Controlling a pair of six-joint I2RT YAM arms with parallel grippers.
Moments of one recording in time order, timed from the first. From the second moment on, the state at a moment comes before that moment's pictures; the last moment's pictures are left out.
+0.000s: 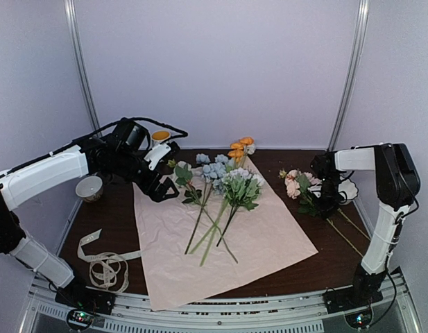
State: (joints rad) left arm -0.64 1.44 1.27 -0.69 0.20 0.15; right arm 0.13 1.91 1.25 -0.98 0.19 -0.19
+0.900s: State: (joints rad) left arm -0.65 1.29 1.20 -0.48 0.46 0.16; right arm 0.72 1.29 1.30 -0.21 -0.31 0.26
